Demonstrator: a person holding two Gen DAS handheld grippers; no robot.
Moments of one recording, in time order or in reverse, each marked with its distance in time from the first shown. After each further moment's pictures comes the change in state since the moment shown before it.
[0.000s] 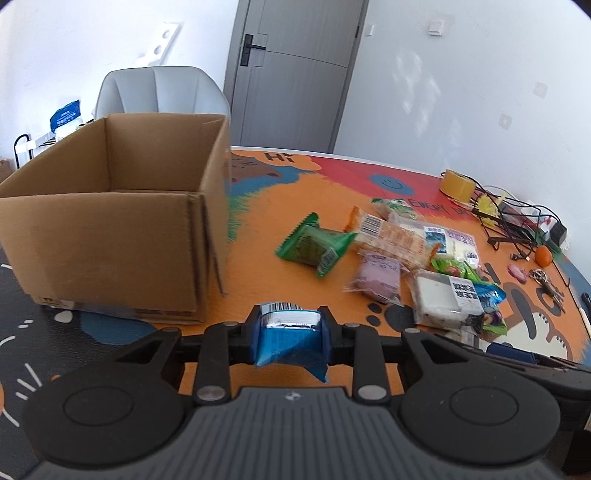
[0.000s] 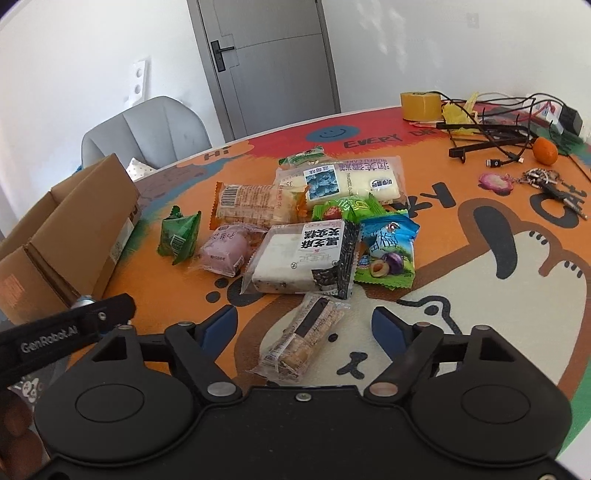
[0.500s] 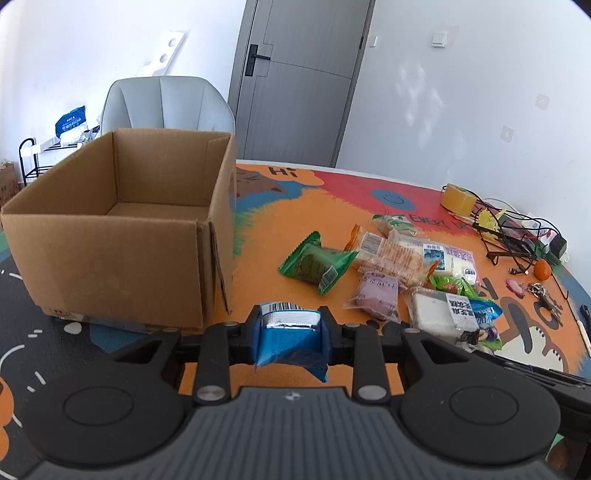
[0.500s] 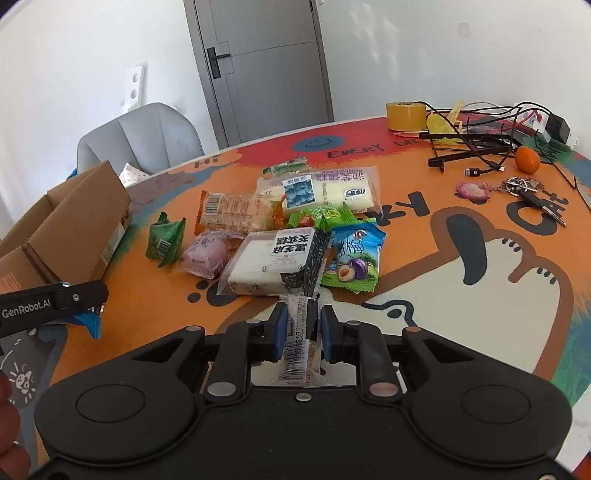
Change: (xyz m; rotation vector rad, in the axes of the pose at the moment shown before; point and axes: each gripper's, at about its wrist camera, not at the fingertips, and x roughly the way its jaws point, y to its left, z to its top) left arm -0.012 -0.001 0.008 -0.005 -0.039 0.005; right arm -0.022 -0.021 0.002 0.018 -0.036 0.028
